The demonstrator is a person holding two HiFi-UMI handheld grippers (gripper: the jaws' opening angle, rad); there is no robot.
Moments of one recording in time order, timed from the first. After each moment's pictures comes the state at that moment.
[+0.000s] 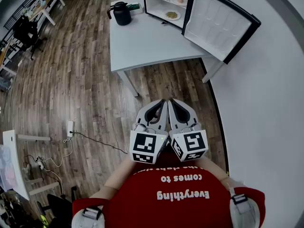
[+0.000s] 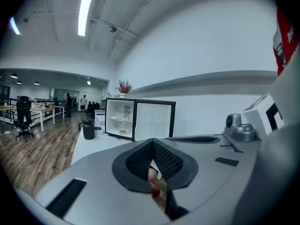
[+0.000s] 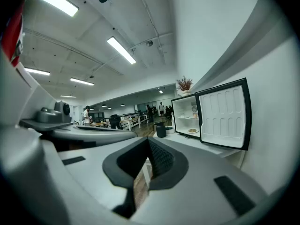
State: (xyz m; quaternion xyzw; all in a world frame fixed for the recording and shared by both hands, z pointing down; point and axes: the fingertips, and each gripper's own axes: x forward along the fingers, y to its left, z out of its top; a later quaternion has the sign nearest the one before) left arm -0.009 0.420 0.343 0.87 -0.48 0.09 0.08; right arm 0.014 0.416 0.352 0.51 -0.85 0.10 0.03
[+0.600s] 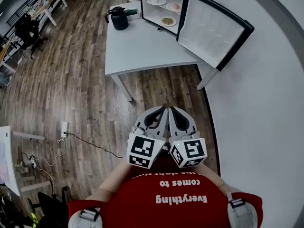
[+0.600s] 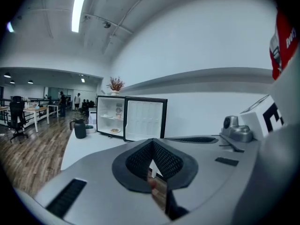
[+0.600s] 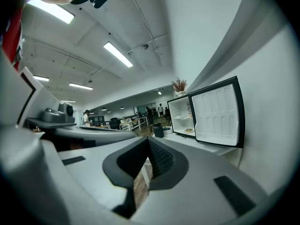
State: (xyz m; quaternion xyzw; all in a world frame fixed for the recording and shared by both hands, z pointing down) left arm 0.048 0.438 0.345 0.88 -0.45 0.10 0.08; right arm 0.069 0.435 0.354 0.51 -0.85 0.11 0.01
